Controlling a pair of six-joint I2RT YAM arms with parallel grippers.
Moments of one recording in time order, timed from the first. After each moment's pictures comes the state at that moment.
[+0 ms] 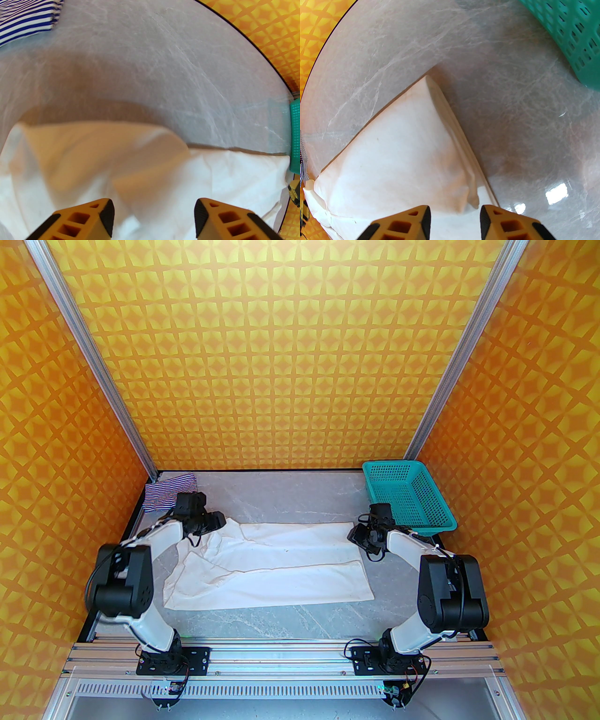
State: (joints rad) left arm -0.06 1.78 1.11 -0.26 0.28 -0.37; right arm -0.01 1.60 0.90 -0.37 -0.16 0.53
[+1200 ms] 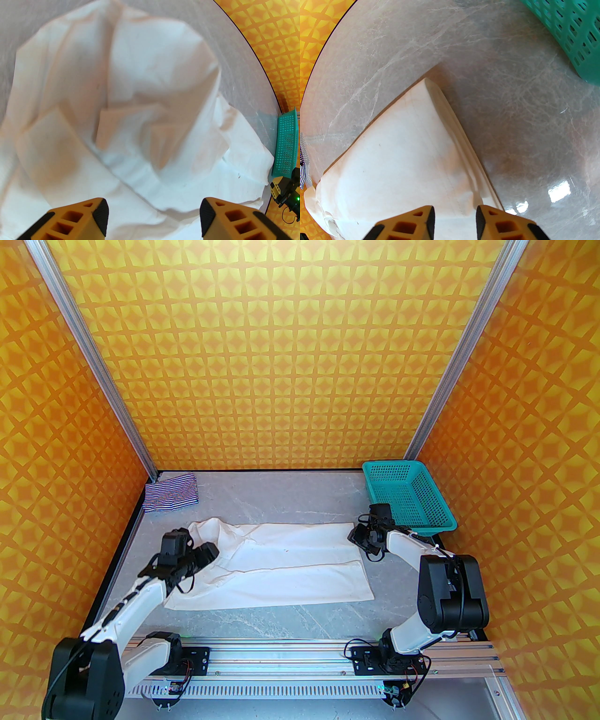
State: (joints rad) left arm -0.08 1.16 0.61 -0.30 0.21 -0.67; right arm -0.01 1.60 0.89 -0.36 -0.17 0.56
